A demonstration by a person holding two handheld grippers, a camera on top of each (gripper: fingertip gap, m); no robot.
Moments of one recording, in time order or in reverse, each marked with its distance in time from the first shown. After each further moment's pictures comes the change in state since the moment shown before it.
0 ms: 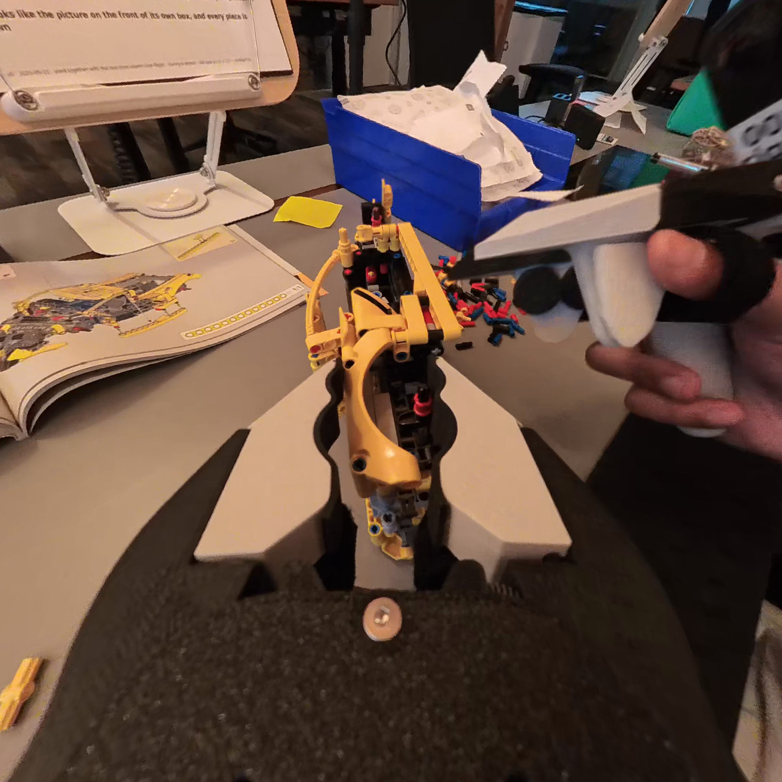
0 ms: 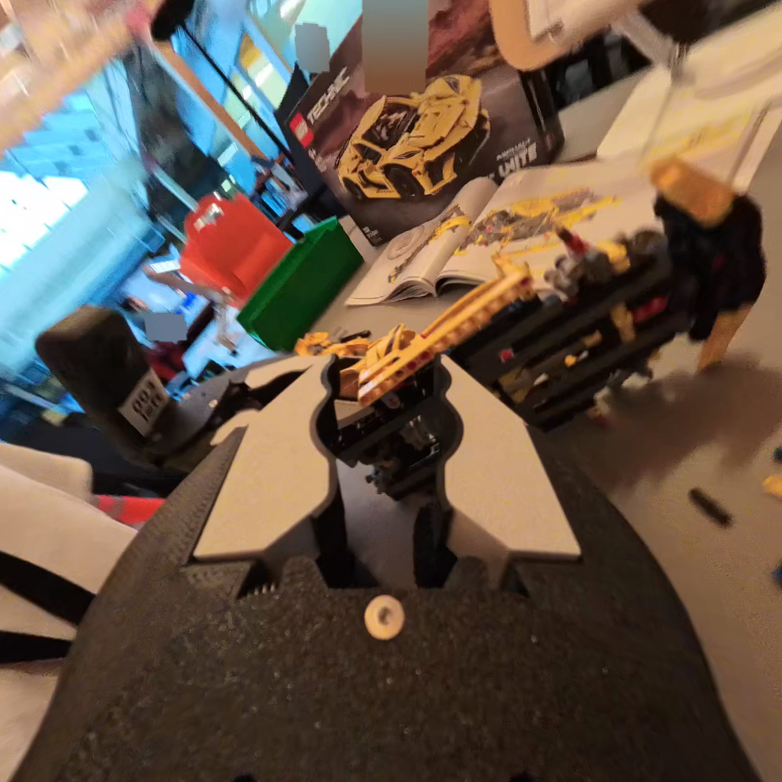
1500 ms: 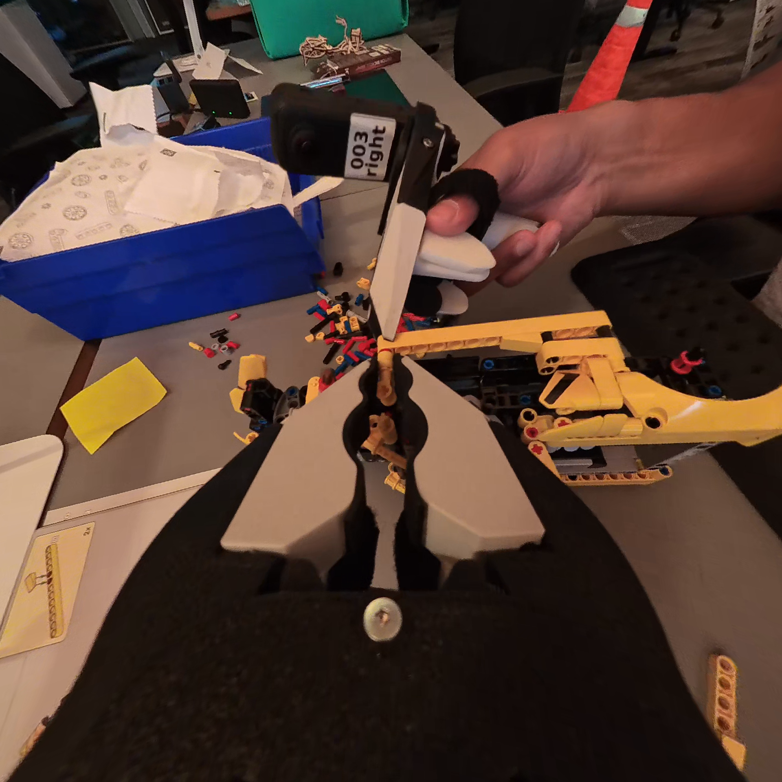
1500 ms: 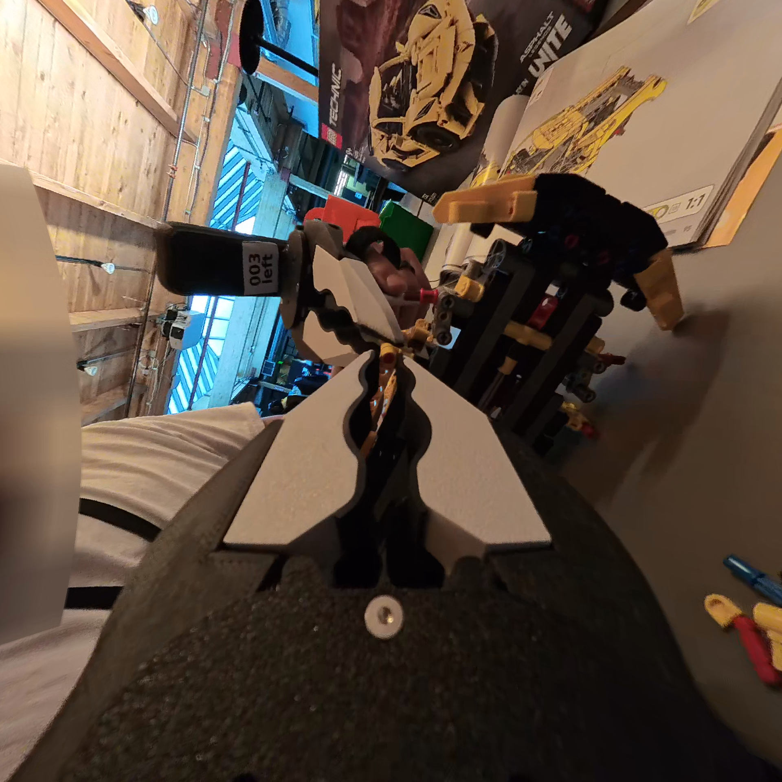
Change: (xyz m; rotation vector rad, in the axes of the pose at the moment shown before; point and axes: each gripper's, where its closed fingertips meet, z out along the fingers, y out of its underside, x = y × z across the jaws) left arm -0.004 -0.041 0.097 -0.066 0.861 0.526; right arm 0.068 -0.040 0.027 -0.184 -0.287 0.447
